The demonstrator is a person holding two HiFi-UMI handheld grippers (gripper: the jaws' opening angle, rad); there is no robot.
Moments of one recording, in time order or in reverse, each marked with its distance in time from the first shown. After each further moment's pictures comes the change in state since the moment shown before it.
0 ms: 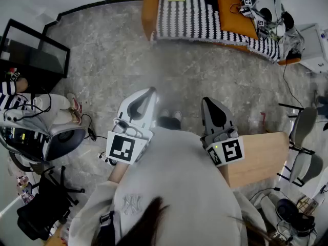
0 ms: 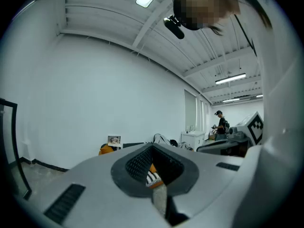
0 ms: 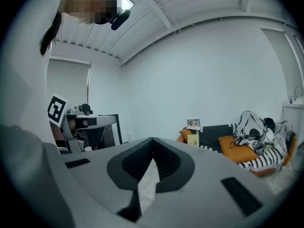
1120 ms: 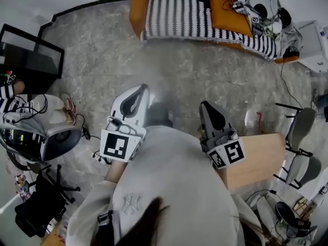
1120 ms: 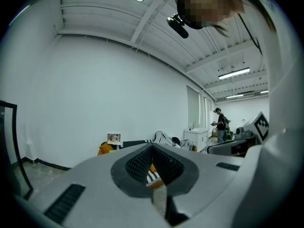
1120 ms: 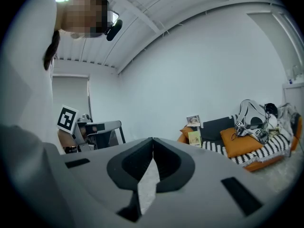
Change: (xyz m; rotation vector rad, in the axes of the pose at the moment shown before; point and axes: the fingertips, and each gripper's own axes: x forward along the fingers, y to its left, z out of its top) left arm 0.052 -0.043 -0.012 0.062 0.056 0.041; right arm -0.047 -0.072 -0.006 0.121 -0.068 0.072
